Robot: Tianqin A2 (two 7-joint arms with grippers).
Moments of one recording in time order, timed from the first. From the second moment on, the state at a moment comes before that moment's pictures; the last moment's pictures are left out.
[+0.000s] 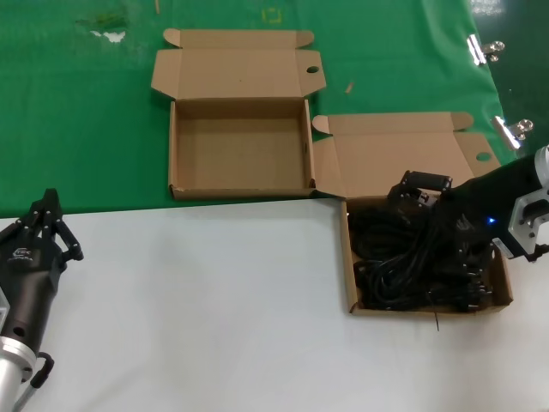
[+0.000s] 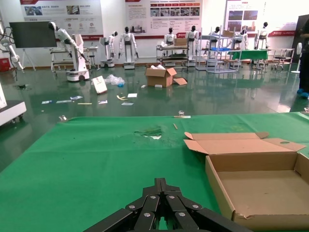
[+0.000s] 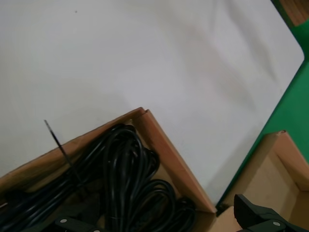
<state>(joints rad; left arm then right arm) 0.00 -0.30 1.60 -1.60 -1.80 0.00 0.00 1.13 0.58 -2.17 0.59 1.45 -1.35 -1.26</state>
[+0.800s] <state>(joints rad) 0.00 -0.30 1.60 -1.60 -1.80 0.00 0.00 1.16 0.54 -2.16 0.40 1.41 -1.31 -1.37</state>
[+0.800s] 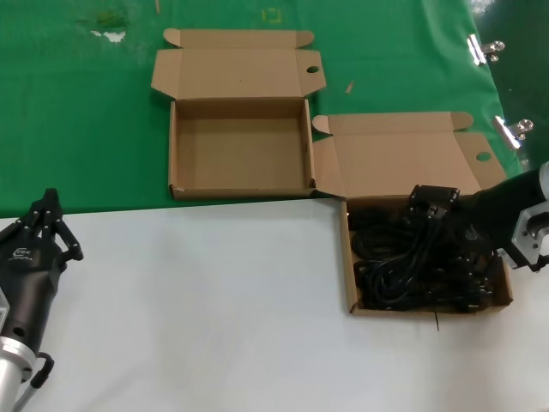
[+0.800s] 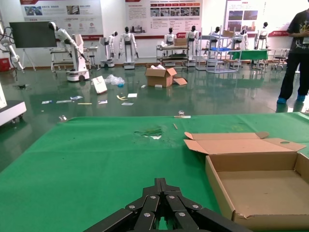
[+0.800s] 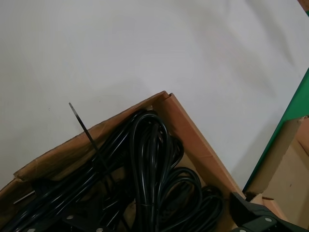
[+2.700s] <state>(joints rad) 0.00 -0.30 1.60 -1.60 -1.80 0.00 0.00 1.11 0.59 -2.18 0.57 1.36 -1.31 -1.10</state>
